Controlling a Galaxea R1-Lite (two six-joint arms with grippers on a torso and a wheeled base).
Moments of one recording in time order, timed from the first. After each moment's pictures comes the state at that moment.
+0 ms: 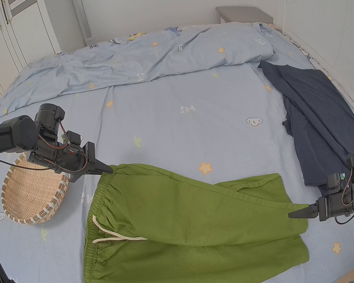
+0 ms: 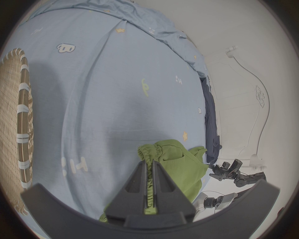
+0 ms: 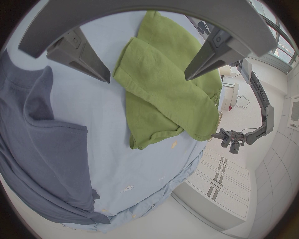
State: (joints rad) left arm -0.07 2.07 -1.67 0.56 -0.57 -0.23; right arm 0.05 1.73 -0.36 -0.54 0.61 0.09
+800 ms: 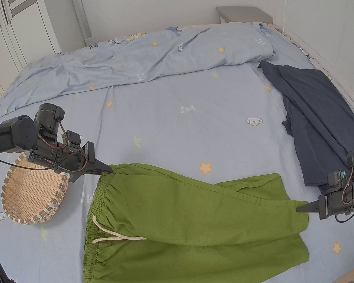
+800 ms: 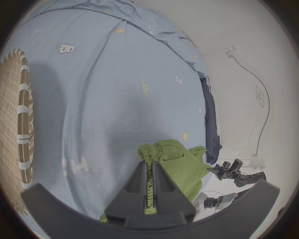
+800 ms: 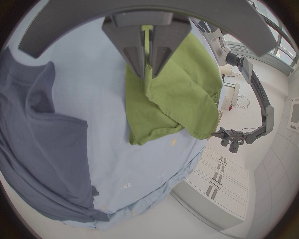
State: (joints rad) left arm -0.07 2.07 -1.67 0.56 -0.57 -0.23; right arm 0.05 1.73 -0.36 -0.56 0.60 0.09
